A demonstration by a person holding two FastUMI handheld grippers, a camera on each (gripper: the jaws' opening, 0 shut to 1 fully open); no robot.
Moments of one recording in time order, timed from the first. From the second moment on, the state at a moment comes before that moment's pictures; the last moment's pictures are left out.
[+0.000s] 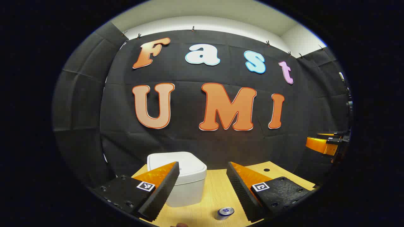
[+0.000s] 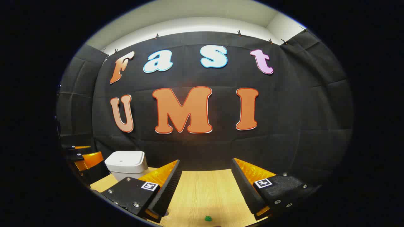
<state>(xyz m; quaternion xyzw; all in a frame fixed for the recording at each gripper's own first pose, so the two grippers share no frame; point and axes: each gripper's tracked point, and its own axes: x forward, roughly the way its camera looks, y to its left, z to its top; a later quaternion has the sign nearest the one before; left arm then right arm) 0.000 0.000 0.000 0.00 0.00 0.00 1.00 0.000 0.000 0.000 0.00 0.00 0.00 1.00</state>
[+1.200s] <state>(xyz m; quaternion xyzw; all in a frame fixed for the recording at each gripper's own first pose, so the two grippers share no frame) 0.050 0.009 -0.011 0.01 0.02 0.00 1.00 0.040 0.028 -0.025 0.03 0.03 0.06 1.00</state>
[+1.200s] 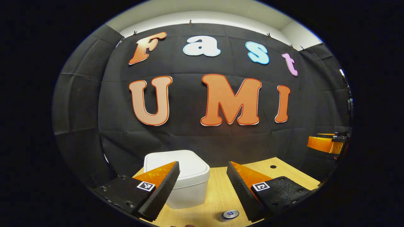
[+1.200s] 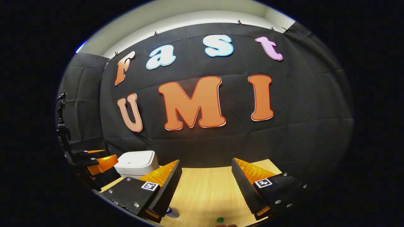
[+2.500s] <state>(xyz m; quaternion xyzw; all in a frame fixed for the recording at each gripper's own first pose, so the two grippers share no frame) 0.052 0.048 -0.001 0.01 0.02 0.04 1.00 0.041 0.037 -0.025 0.01 0.04 0.07 1.00</state>
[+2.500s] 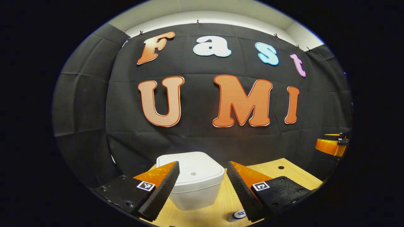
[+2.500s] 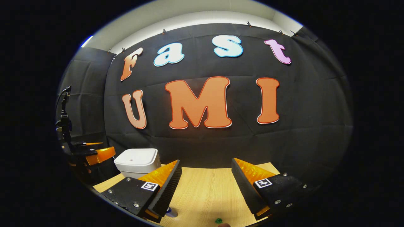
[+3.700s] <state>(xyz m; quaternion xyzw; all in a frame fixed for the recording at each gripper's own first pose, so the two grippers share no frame) 0.066 0.066 -0.003 0.00 0.06 0.03 1.00 0.043 0.026 -0.028 0.02 0.04 0.07 1.00</state>
